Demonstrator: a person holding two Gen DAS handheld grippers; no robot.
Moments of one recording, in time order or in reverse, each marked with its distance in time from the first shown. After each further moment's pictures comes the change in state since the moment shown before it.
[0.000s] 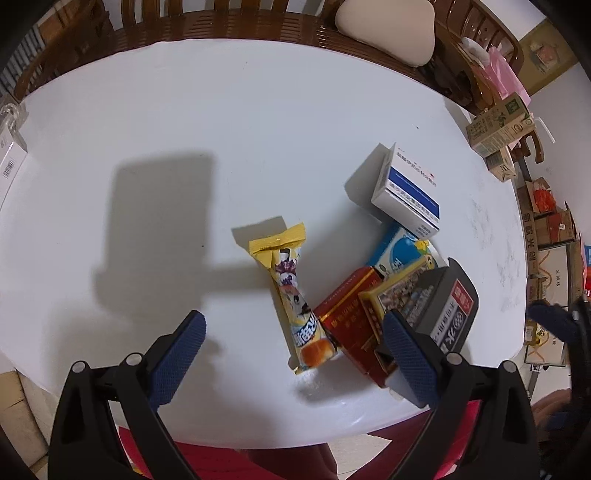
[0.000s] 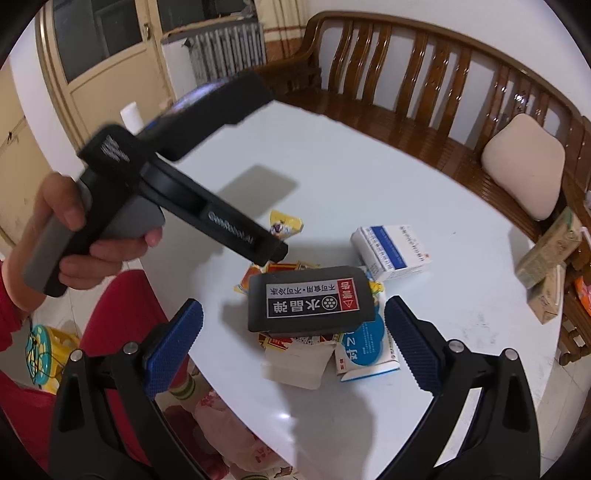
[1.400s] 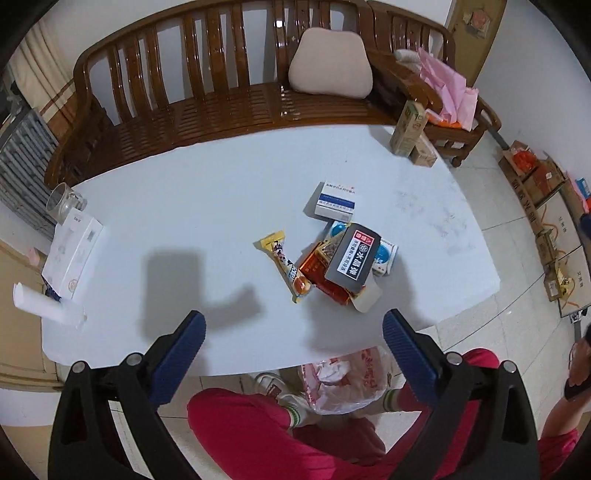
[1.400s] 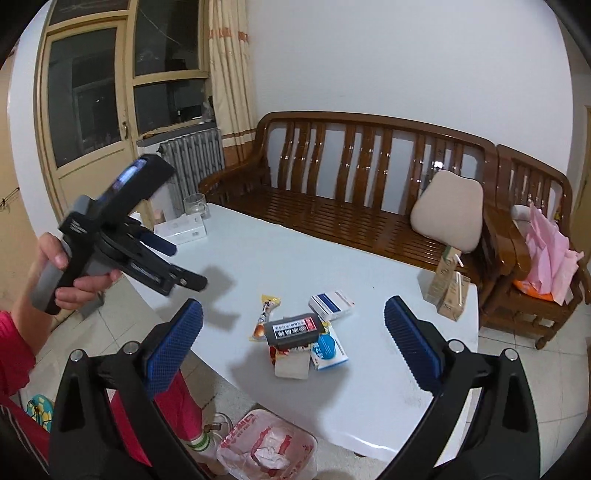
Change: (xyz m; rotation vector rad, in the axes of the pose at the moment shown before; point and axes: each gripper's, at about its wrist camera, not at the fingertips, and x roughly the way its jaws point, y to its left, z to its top) left arm -0.168 -0.047 -0.091 0.256 -0.205 0.116; right arm -0.216 0.031 -0.028 0.136 -0.383 -0.175
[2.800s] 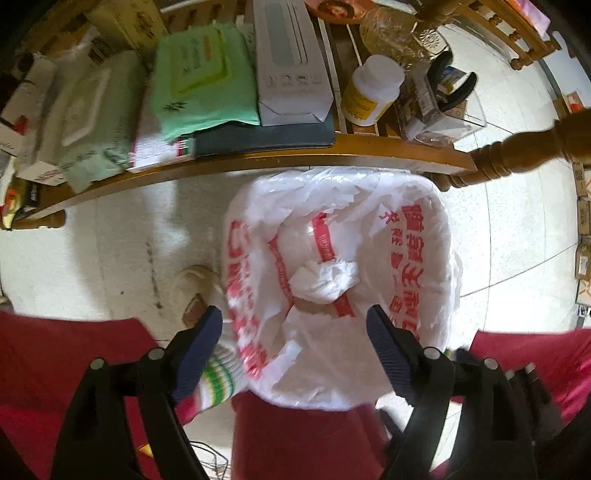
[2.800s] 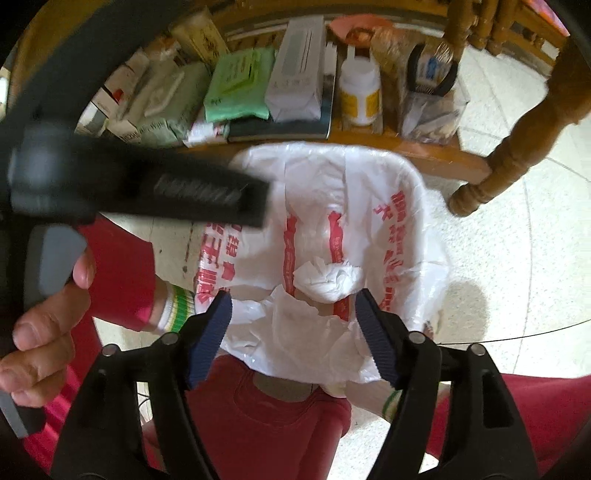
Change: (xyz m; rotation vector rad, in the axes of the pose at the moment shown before) left arm 0.376 -0.068 -0.215 -0.122 0.456 -0.017; right arm 0.233 0.060 -0.404 0.462 0.715 -0.067
